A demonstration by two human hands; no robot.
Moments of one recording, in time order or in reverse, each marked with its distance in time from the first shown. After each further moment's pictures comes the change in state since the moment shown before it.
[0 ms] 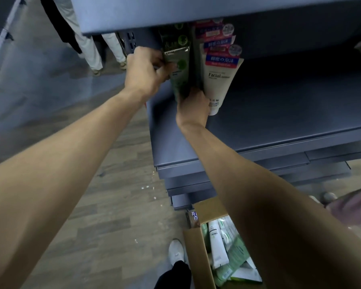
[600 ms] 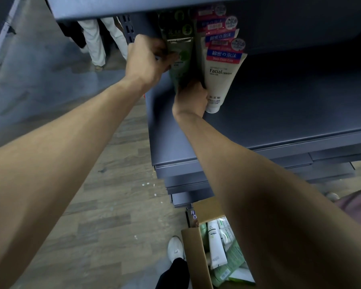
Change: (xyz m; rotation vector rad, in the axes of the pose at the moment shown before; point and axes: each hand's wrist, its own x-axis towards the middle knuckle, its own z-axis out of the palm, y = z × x) left_hand 0.014 -0.002 0.006 -0.060 0.013 -0.053; right_hand 0.009 -0.014 -0.003 0.010 -0.076 0.050
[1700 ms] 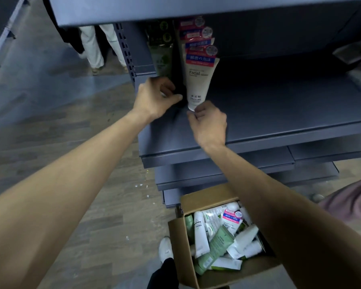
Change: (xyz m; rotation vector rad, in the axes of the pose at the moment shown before) left_hand -0.077 0.029 0.037 0.190 -0.074 -0.119; right_hand -0.042 0.098 -0.052 0.181 0.060 -0.179
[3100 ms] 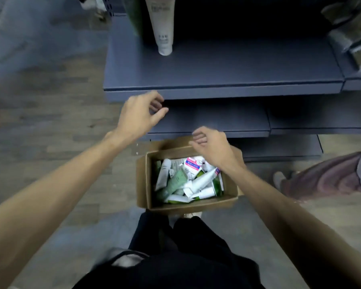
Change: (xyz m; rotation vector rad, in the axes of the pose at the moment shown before) left_hand -0.195 0.057 0.084 0.137 -0.026 0.016; right_hand -0.117 0.171 -0.137 -0.032 -0.598 -0.074
